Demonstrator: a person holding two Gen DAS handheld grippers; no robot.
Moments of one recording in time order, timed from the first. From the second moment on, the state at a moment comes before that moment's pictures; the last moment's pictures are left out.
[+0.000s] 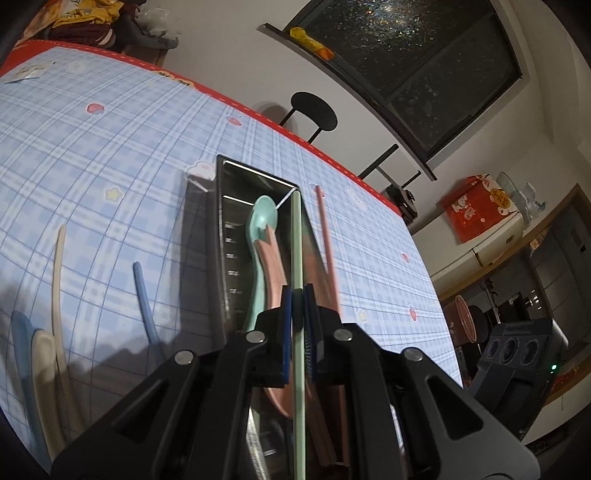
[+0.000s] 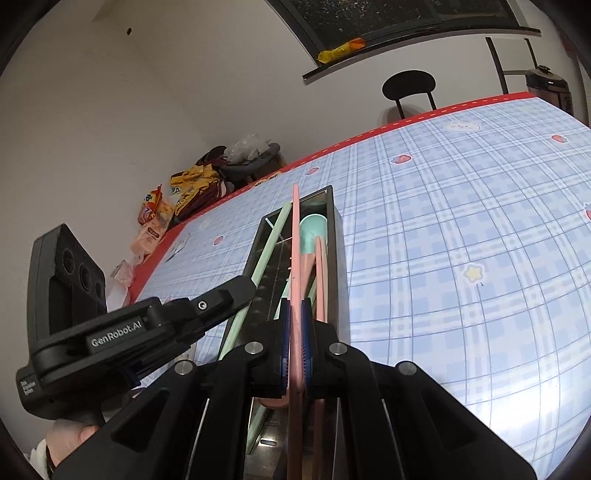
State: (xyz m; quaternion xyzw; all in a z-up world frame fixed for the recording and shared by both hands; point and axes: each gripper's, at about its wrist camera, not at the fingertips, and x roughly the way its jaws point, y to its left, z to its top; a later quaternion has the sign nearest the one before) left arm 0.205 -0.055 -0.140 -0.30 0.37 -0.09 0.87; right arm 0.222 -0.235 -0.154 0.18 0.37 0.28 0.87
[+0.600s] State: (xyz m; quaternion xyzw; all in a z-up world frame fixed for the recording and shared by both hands) left arm 0.208 -0.054 -0.144 -0.29 0.37 -0.07 0.88; right arm 0.223 -0.237 -0.152 0.18 0.36 0.27 0.88
